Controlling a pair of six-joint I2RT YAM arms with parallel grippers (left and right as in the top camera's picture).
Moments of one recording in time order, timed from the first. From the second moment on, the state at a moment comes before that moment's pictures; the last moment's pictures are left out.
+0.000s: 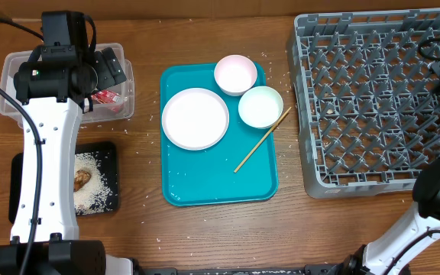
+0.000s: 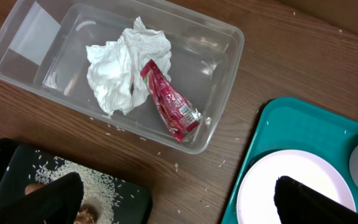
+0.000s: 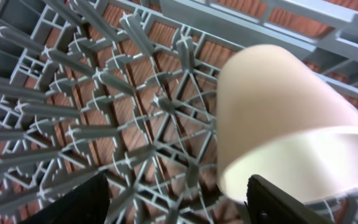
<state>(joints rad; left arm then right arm) 0.05 1.62 1.72 -1.07 -0.21 -0.36 -0.44 2.05 1.87 -0.91 0.25 0.64</state>
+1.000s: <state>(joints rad) 0.05 1.62 1.72 -1.07 -0.21 -0.36 -0.44 2.06 1.93 -0.99 0.34 0.62</state>
